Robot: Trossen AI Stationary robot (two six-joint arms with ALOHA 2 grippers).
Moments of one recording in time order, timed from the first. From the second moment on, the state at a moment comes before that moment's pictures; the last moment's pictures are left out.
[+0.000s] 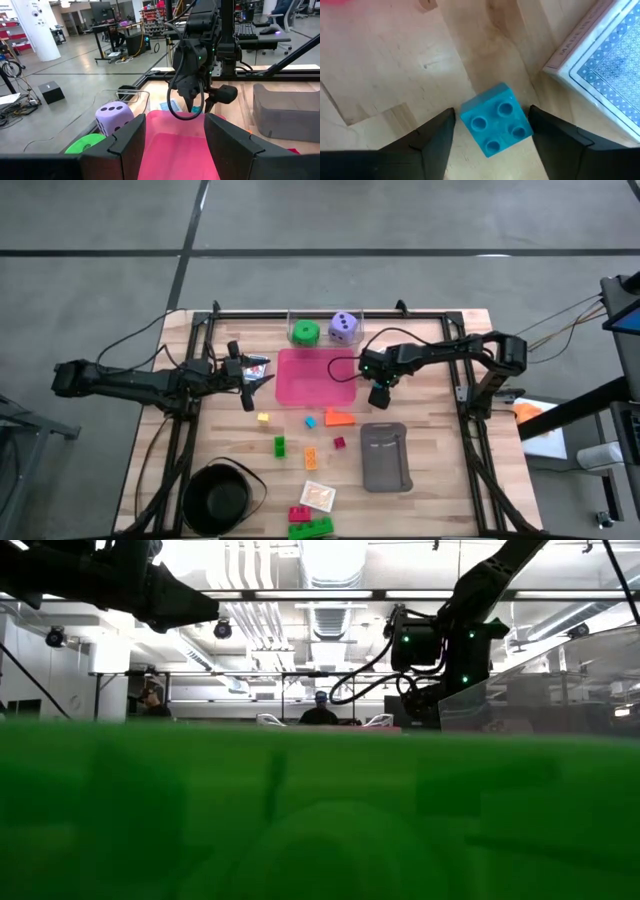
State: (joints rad) left arm 0.01 0.70 0.32 0.27 -0.31 0.10; right arm -0.28 1.71 0.91 -0.63 0.05 0.14
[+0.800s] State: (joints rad) left arm 0.01 0.70 0.32 0.27 -0.31 0.11; right arm -0.26 1.55 0.91 -0.63 0.06 0.13
